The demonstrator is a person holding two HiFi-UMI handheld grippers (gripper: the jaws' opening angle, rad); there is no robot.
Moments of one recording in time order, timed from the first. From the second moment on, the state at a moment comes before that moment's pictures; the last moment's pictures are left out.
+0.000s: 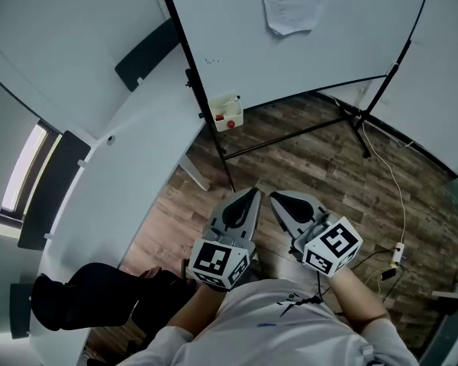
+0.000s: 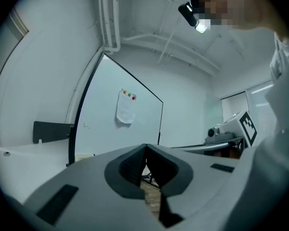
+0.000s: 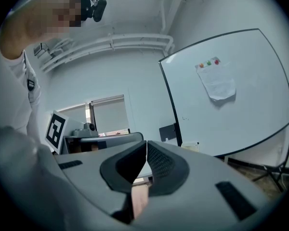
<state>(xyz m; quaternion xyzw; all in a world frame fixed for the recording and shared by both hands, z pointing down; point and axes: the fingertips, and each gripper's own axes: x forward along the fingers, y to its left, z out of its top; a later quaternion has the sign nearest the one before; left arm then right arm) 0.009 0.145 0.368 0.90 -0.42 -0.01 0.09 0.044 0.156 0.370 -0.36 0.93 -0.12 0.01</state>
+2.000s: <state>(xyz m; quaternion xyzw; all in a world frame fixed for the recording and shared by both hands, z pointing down) -0.069 -0.223 0.476 0.82 -0.54 0.03 0.15 -0.013 -0.276 0.594 -0.26 0.92 -0.20 -0.20</state>
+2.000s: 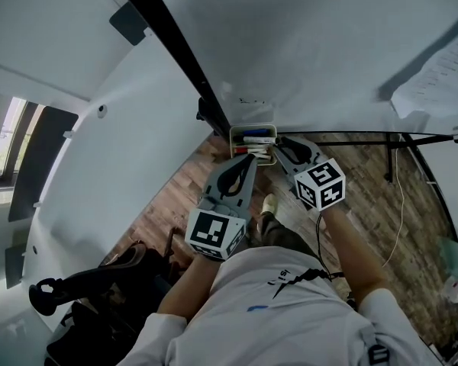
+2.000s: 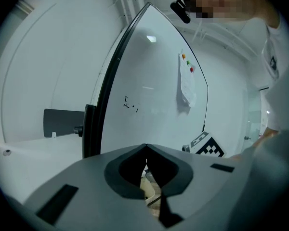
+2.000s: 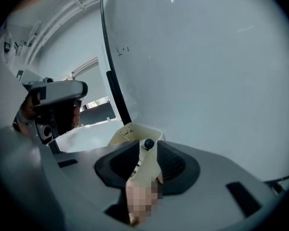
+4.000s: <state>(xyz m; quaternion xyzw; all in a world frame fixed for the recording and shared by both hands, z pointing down) -0.080 -0.197 0.390 0.87 -0.48 -0.01 0.12 0.002 -0.236 0.404 -0.29 0.93 -0.23 -0.03</state>
